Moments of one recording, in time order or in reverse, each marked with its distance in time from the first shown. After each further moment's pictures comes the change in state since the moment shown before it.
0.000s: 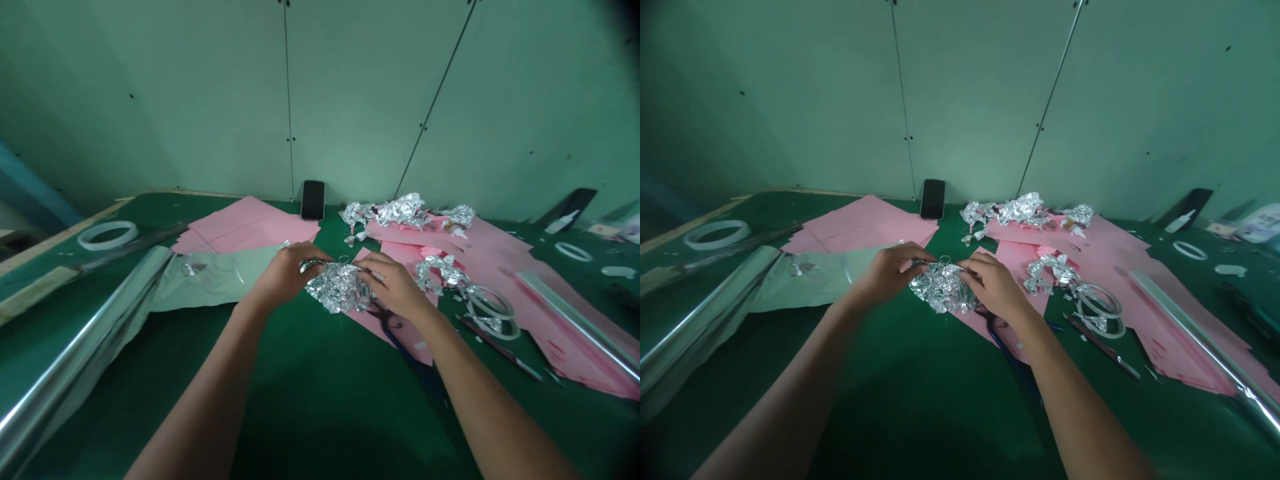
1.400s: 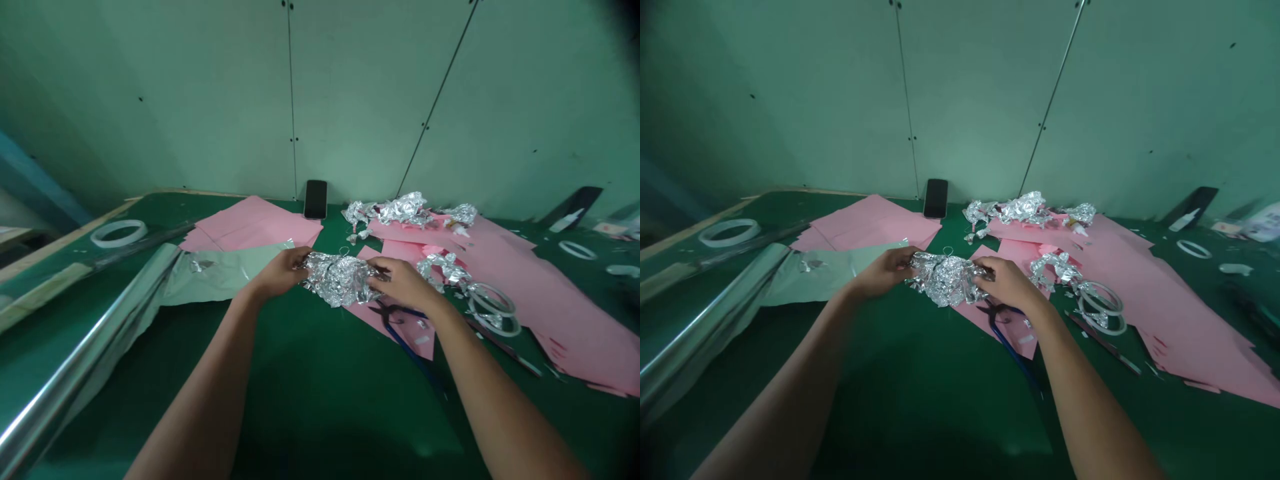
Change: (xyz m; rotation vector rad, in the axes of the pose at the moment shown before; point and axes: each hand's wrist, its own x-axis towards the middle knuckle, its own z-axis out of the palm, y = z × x) left_hand -0.007 -0.023 -0.005 -0.277 -0.154 -0.221; right_hand -0.008 0.021 -0.009 0.079 -0.101 0.256
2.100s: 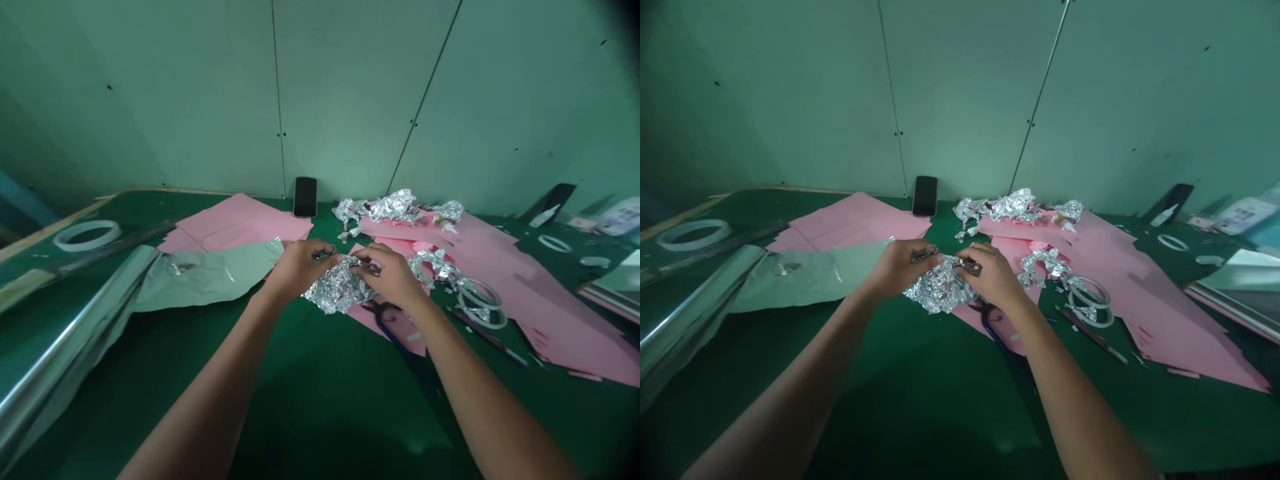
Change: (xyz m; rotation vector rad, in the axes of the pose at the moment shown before) left_hand 0.020 0.037 0.035 0.188 0.179 0.129; right_hand 0.007 -0.019 0.005 -0.179 0.237 -0.264
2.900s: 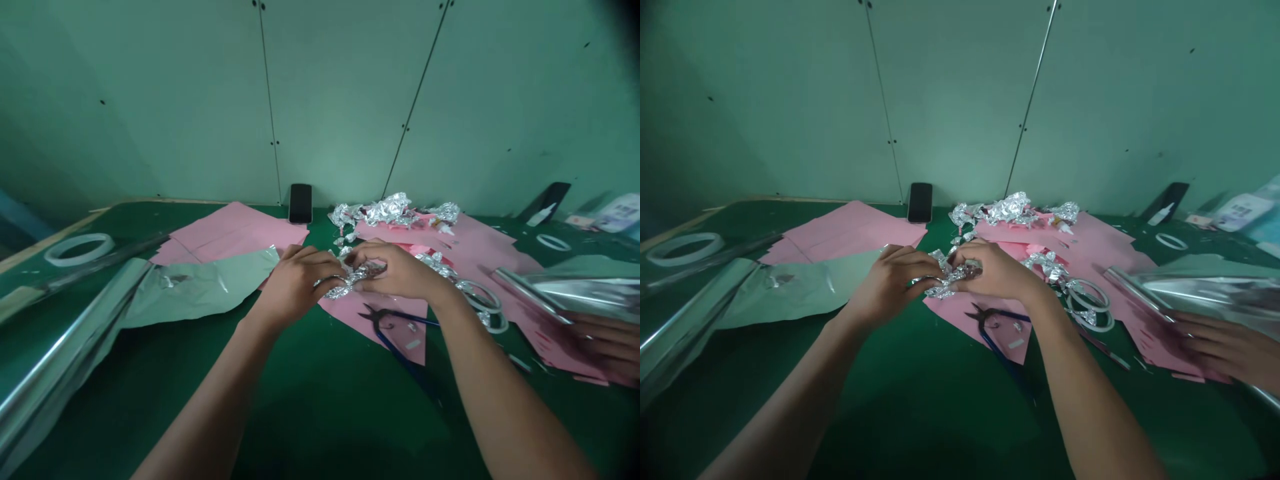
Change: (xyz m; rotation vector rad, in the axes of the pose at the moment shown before) left_hand -0.012 0.017 -0.007 0.396 -0.009 0.442; right_hand 0.021 -0.012 -0.044 0.104 -0.315 -0.051
